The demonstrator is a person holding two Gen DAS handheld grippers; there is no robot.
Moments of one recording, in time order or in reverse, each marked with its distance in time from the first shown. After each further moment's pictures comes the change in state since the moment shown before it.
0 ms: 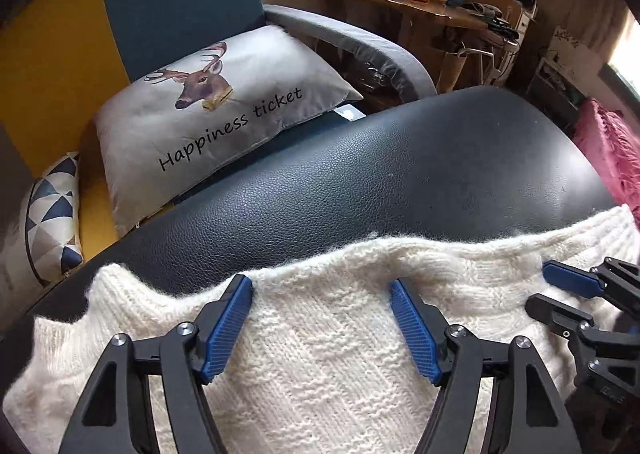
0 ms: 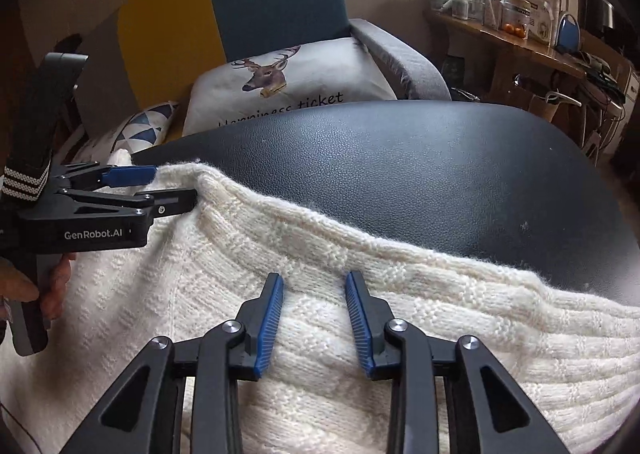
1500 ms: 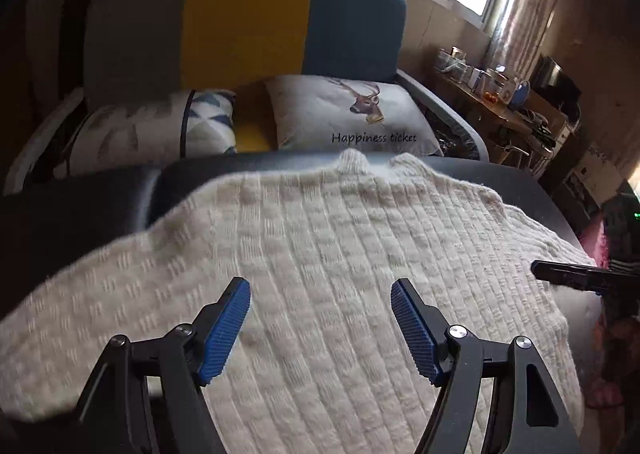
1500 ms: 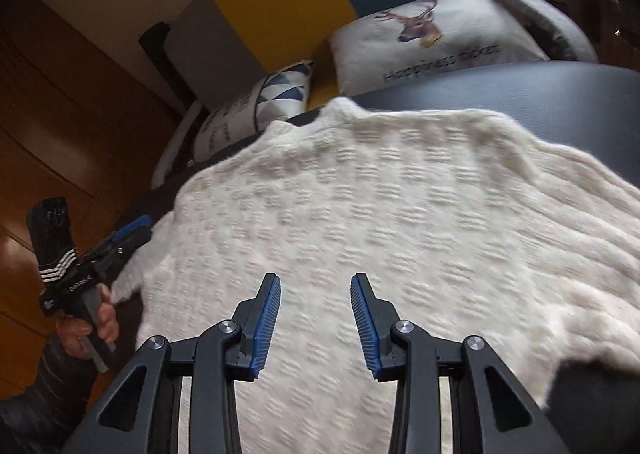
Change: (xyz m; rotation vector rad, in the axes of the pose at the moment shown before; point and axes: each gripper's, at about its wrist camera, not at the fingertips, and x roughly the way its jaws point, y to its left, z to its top) left arm -0.210 0.186 -0.205 -0.333 -0.195 0.003; right arm -0.014 0.169 -0.001 0.076 0.211 0.516
